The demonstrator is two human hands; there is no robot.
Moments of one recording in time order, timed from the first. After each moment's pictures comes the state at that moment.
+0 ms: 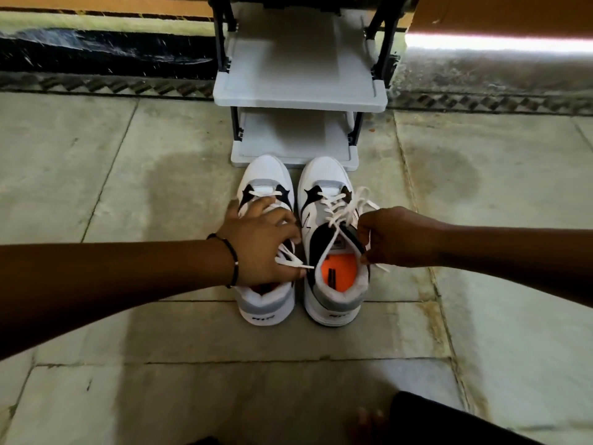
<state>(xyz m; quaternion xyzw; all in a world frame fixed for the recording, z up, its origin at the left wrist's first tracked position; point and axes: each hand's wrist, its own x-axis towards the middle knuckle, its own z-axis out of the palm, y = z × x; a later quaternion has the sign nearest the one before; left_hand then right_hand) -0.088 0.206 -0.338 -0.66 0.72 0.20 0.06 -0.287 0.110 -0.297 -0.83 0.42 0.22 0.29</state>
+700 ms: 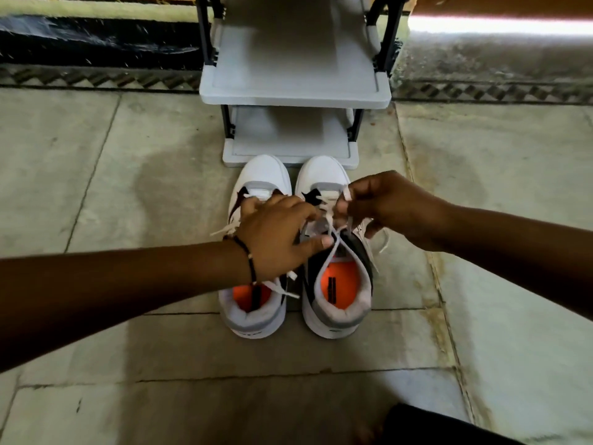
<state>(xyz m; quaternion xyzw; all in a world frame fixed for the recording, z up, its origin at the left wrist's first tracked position) -0.104 0.174 -0.332 -0.67 0.70 0.22 -0.11 -0.269 0.079 -0.304 -0.68 0.44 -0.04 0.58</state>
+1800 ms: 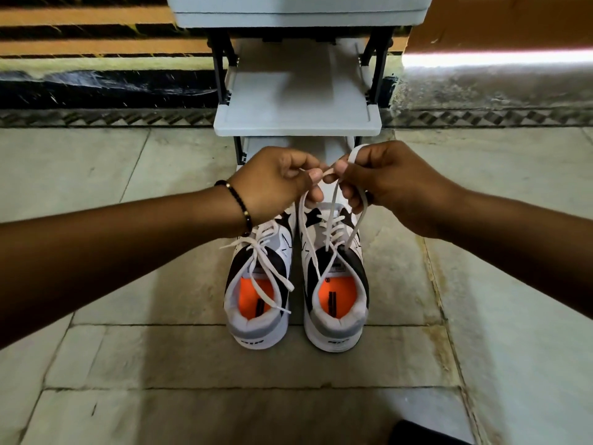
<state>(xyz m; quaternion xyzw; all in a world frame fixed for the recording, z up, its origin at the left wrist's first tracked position) -0.102 0.146 -0.252 -0.63 0.56 0.41 -0.34 -0.260 0.081 -0.251 -0.69 0.39 -0.19 0.58</state>
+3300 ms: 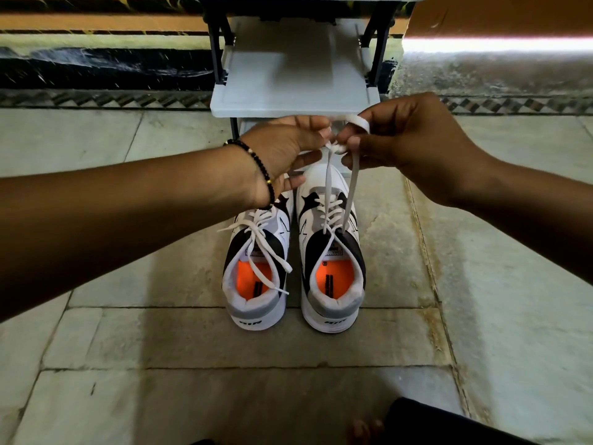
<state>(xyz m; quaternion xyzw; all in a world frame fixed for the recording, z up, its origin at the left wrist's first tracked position) -0.117 0.138 -0.239 -0.64 0.30 0.56 -0.44 -0.272 0.075 -0.236 -0.74 0.34 -0.25 0.53</state>
